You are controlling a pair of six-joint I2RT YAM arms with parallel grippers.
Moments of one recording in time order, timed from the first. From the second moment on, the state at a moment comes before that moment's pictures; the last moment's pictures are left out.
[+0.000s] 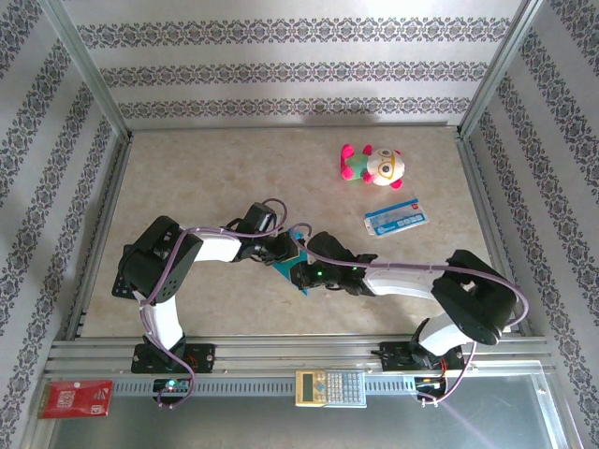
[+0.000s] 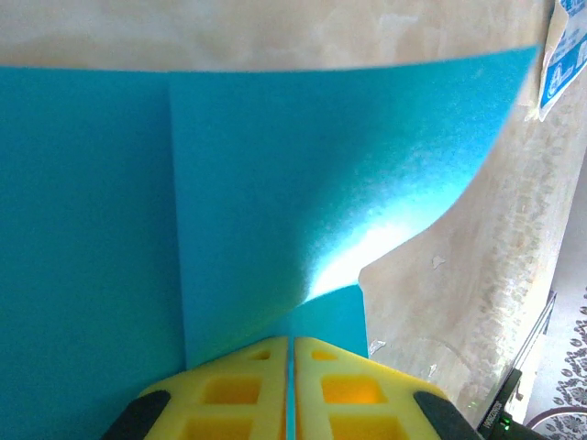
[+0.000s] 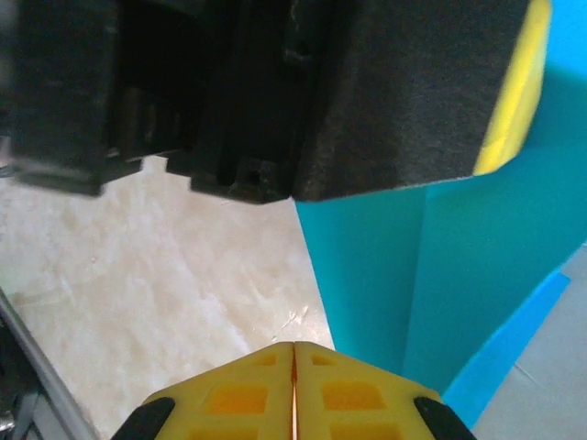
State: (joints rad) left arm -0.55 1.84 0.83 0.11 0.53 -0.85; right arm 0.89 1.53 0.65 0.05 -0.23 0.71
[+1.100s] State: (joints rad) left arm -0.55 1.84 0.85 0.07 0.53 -0.79; right arm 0.88 1.58 0.60 0.04 -0.24 0.69
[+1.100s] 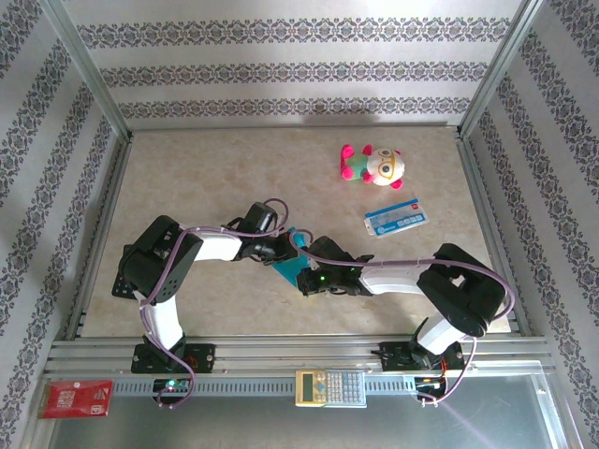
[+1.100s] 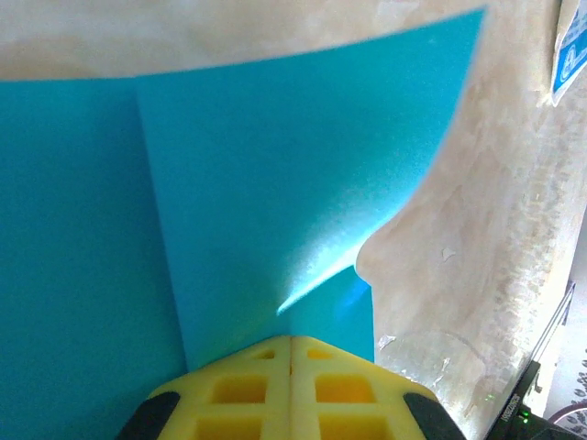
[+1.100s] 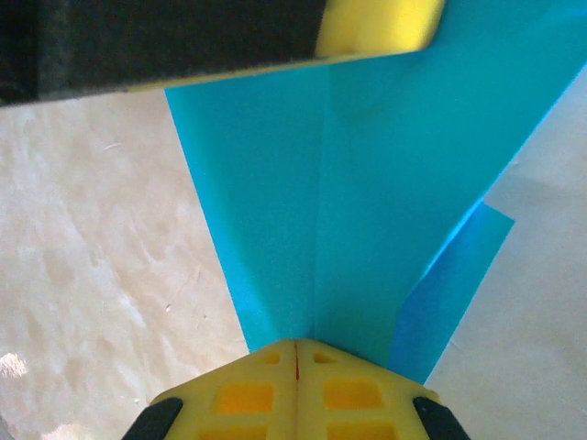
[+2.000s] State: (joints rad) left arm -0.55 1.84 0.86 0.04 0.53 -0.78; right arm 0.86 1.36 0.54 -0.01 -0.30 0.78
